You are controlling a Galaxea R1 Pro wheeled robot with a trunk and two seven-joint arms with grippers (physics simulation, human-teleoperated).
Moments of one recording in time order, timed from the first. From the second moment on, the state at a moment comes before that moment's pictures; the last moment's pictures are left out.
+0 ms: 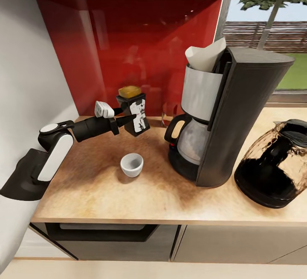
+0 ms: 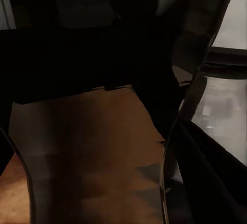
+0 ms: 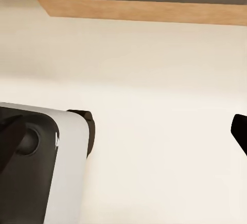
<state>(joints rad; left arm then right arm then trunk) -0.94 0.32 -0.33 -1.56 0.63 0.54 -0.60 0.26 -0.31 -0.66 -0.36 0.09 -0.68 0.79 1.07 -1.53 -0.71</state>
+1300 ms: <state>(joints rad) -0.94 0.32 -0.34 -1.56 0.63 0.54 -0.59 0.26 -0.31 -0.66 -0.36 0.09 -0.68 0.79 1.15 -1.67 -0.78</state>
